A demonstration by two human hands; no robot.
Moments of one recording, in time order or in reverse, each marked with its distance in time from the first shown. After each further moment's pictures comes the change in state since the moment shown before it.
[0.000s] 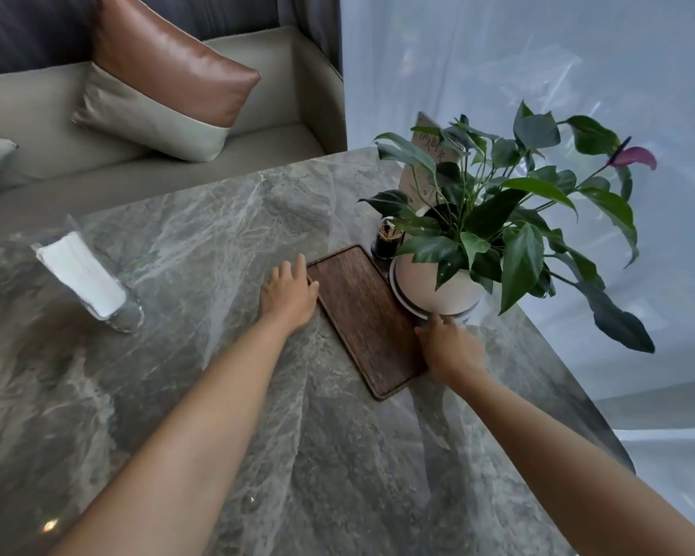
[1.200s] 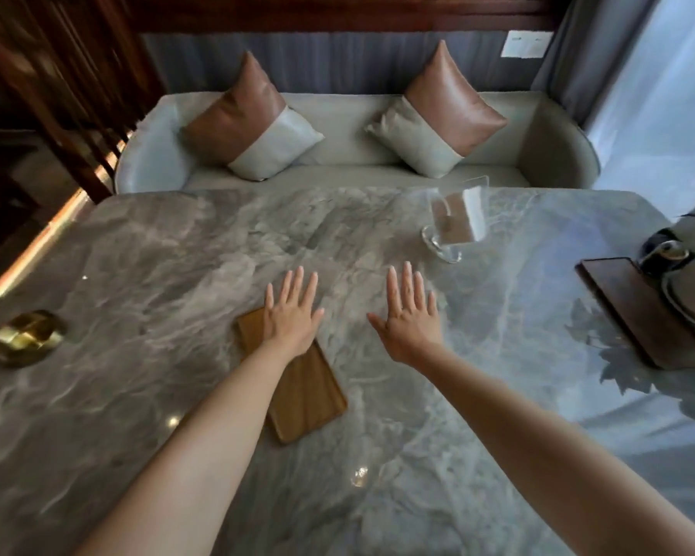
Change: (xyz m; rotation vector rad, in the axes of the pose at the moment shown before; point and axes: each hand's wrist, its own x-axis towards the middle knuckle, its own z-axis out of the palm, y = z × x) left_hand -0.329 -0.448 -0.088 0.177 0.141 -0.272; right_hand -0.293 -0.437 0.104 -0.098 0.027 -0.640
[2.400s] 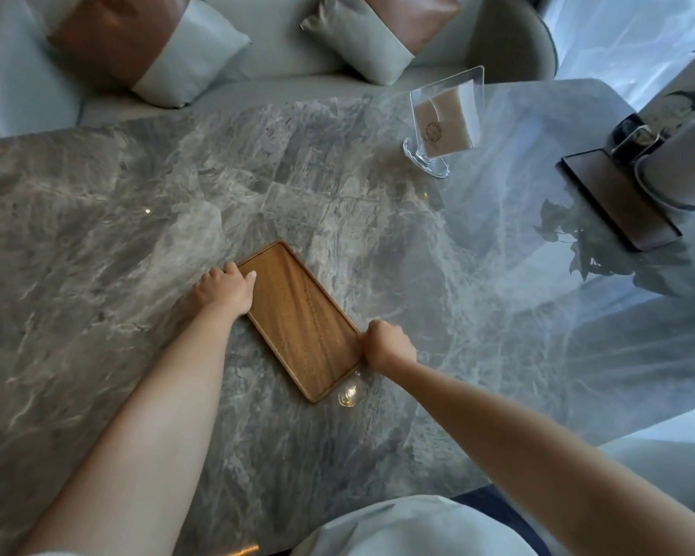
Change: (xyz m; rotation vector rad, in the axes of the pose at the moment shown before) left_hand 0.039 -0.102 0.057 -0.008 -0.262 -0.202; right_hand -0.036 -0.061 0.113 0.358 -0.301 0.548
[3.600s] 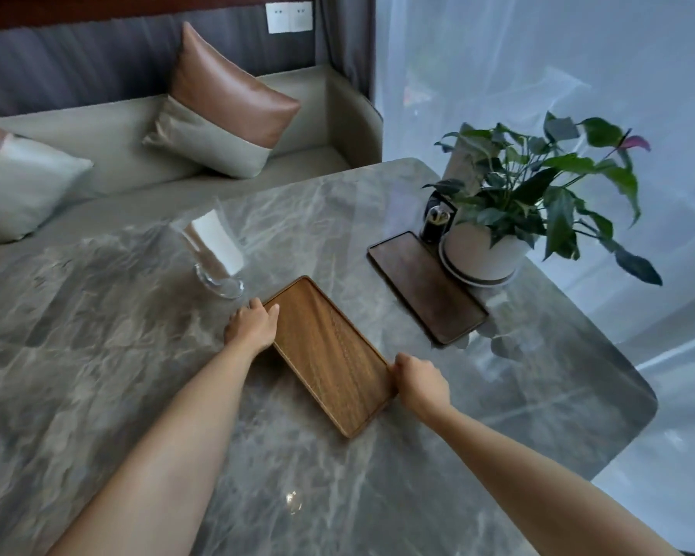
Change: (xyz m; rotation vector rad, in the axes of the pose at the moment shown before) left_hand -0.004 0.440 -0.041 -0.201 -0.041 0.218; right_hand 0.105 0.299 -0.266 0.091 0.258 0.101
